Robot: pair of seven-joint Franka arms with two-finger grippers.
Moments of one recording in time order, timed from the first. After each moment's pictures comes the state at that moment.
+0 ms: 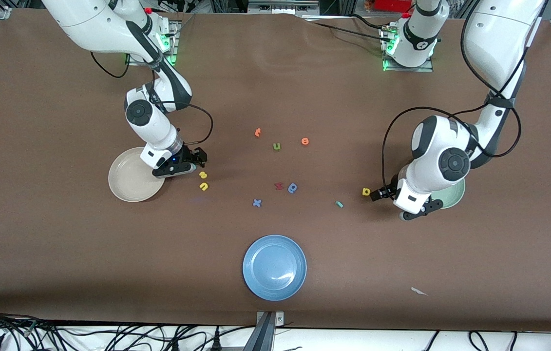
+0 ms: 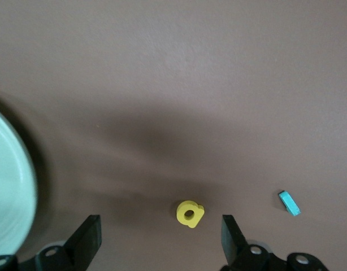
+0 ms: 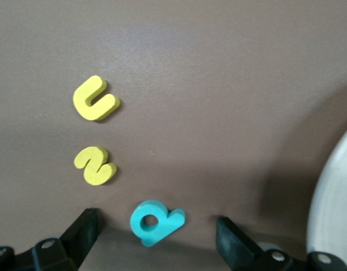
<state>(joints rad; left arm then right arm) -0.04 0.54 -0.22 -1.84 -0.02 2.30 -0.59 0.19 0.47 0.20 -2.29 -0.06 2.88 0.25</state>
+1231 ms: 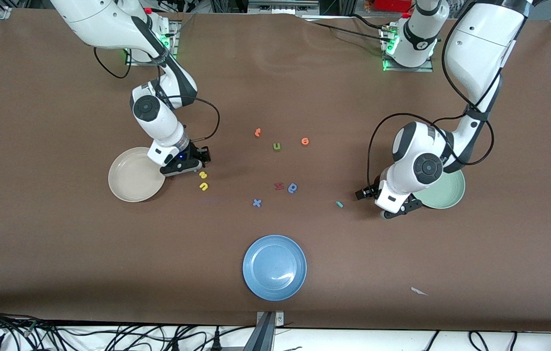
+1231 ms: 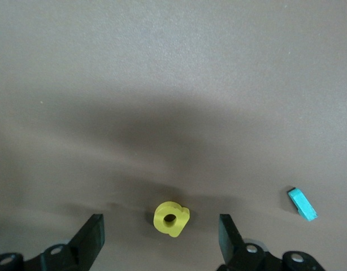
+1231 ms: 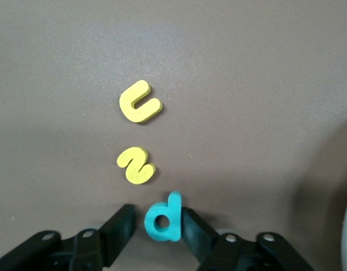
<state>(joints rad) -0.08 0.62 -0.22 -1.85 -0.01 2.37 -0.62 0.23 0.46 0.19 -2.29 -0.06 2.88 0.25</state>
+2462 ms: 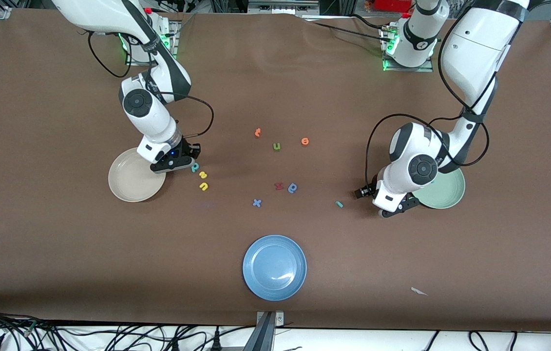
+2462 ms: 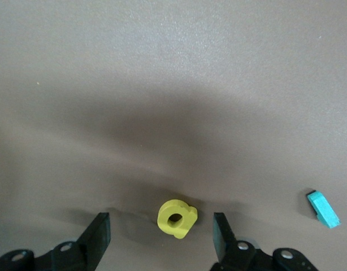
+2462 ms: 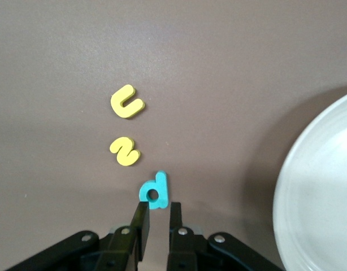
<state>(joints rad) -0.09 0.64 -0.21 -1.85 -0.01 2.37 -0.66 0.23 0.34 0.18 -2.29 -0.06 2.70 0.25</state>
